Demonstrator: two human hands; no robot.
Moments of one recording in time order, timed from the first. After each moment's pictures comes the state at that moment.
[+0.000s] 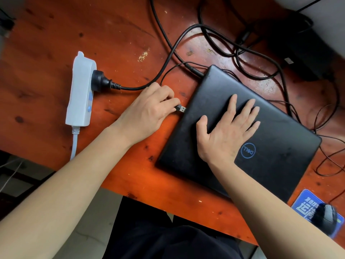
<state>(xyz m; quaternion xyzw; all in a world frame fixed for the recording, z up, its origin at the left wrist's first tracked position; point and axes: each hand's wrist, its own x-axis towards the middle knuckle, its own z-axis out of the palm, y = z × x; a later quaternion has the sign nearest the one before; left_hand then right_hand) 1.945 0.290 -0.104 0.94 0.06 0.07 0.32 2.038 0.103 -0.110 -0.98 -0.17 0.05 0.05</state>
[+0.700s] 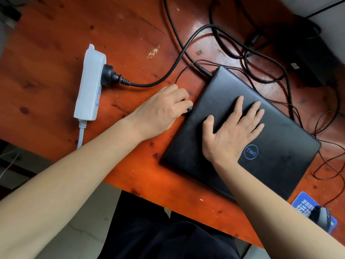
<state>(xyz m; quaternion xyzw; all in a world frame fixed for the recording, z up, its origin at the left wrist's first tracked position) 1.953 0.287 -0.104 0.95 0.00 0.05 0.31 2.039 0.103 -0.112 -0.98 -0.18 0.03 0.05</state>
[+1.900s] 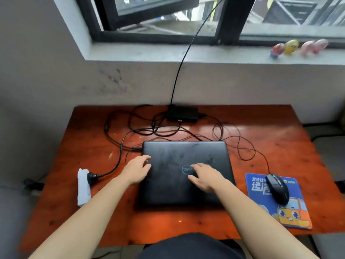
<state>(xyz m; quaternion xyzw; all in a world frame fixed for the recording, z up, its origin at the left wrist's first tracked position) 1.989 0.230 -0.005 0.92 0.16 -0.18 0.30 2.059 -0.043 0.002 -0.92 -0.21 0.33 0.05</state>
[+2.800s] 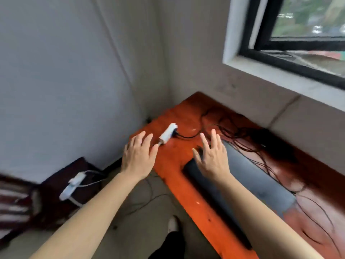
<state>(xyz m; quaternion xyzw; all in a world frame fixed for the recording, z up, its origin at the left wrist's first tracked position) 1.776 0.099 0.147 0.83 0.54 0.13 0.02 2.008 0.021 0.084 -0.79 -0.57 0.06 0.21</state>
